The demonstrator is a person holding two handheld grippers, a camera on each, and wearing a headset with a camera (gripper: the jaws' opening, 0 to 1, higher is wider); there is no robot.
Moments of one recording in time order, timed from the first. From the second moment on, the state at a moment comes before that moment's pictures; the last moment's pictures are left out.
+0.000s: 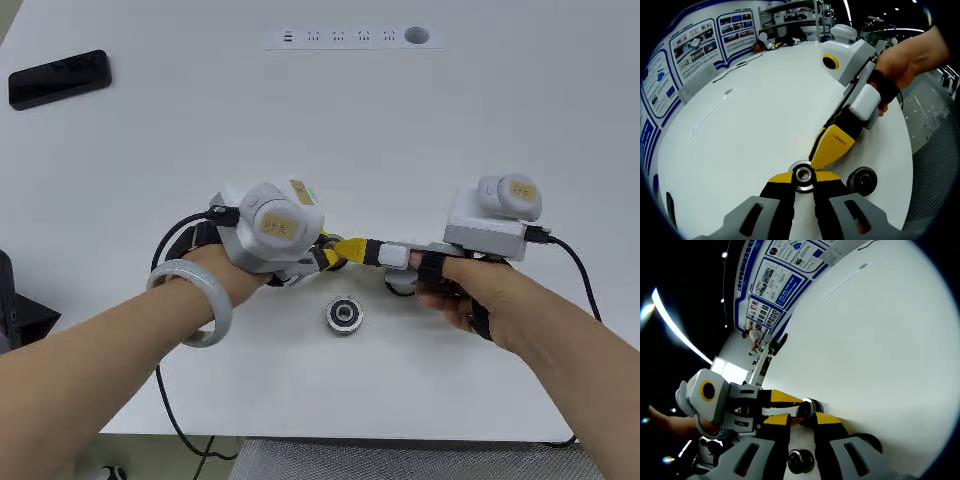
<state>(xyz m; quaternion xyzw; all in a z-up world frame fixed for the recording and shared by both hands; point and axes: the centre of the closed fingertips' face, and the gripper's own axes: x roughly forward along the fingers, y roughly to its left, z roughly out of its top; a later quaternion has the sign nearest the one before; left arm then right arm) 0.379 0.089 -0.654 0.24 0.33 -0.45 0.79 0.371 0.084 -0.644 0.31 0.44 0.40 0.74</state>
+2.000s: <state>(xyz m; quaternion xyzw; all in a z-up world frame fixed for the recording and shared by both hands) 0.379 0.089 -0.653 0.24 0.33 -0.45 0.79 0.375 0.080 -0.649 0.31 0.43 0.39 0.76</state>
